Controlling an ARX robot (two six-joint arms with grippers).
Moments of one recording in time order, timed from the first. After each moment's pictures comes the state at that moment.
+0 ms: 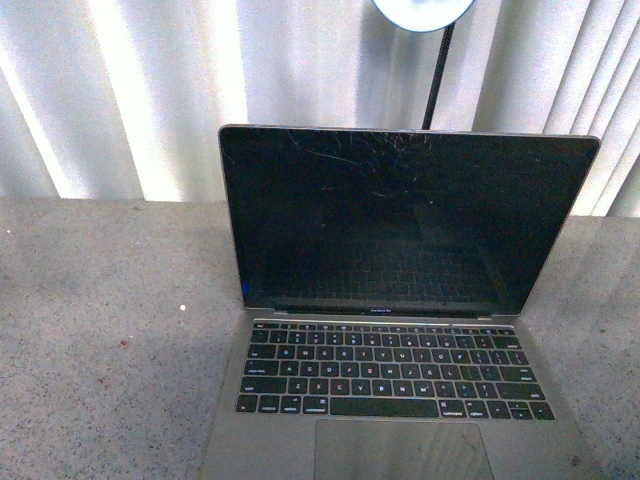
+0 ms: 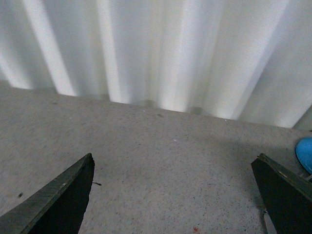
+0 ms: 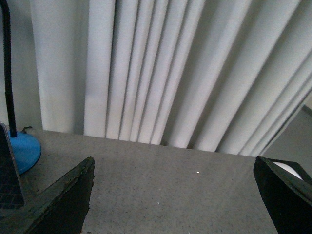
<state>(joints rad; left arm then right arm) 0.07 1.19 0.50 0.54 -0.04 -0.03 -0.41 1.25 0.42 0.81 -0.34 -0.25</state>
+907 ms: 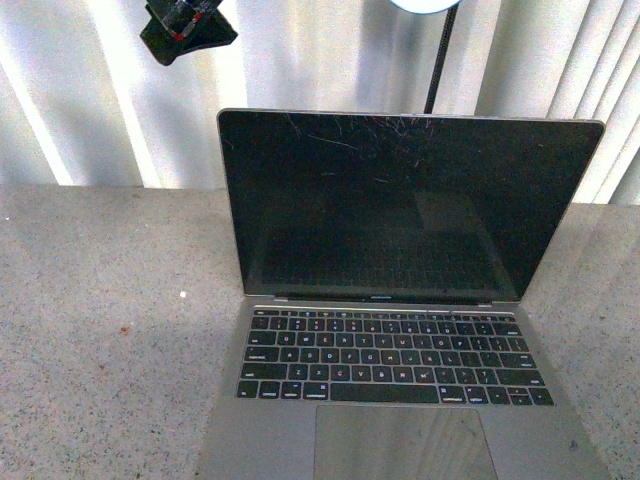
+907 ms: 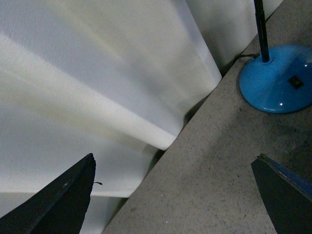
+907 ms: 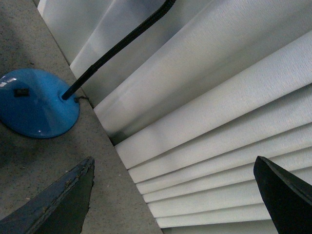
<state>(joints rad) -0.17 1.79 1.45 -0.08 0.20 0.80 -0.26 1.73 1.20 0.20 -0.71 -1.05</state>
